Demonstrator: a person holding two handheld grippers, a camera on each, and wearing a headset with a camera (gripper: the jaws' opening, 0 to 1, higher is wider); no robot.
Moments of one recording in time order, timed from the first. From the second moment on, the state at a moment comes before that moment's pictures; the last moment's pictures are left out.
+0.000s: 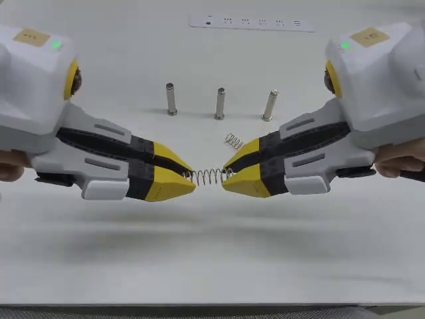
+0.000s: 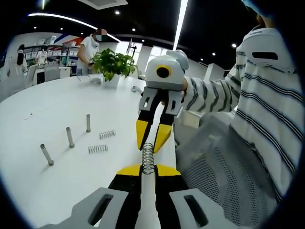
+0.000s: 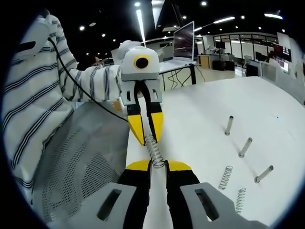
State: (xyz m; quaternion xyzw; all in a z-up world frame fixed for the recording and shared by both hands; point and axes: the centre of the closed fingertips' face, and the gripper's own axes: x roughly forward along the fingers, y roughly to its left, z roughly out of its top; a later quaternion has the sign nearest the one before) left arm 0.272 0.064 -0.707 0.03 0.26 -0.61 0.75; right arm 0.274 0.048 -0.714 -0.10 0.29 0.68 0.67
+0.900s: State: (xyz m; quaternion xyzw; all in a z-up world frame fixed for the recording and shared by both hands) left arm 0.273 0.048 -0.725 0.03 0.26 -0.61 0.75; right arm 0.278 0.037 -0.713 -0.17 0.33 0.66 0.65
